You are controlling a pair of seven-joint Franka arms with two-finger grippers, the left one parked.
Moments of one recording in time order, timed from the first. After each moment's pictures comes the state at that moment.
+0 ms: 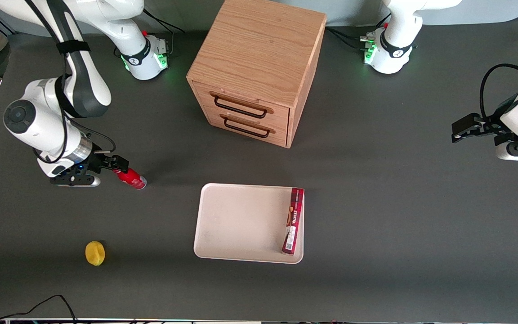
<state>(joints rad) 0.06 0.10 0.00 -2.19 0.02 2.32 0.11</state>
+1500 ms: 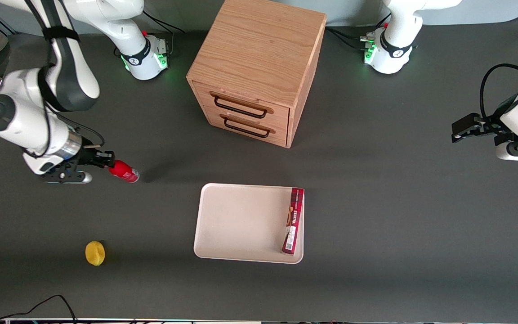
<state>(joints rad) 0.06 0.05 0.00 -1.98 0.02 1.97 0.11</state>
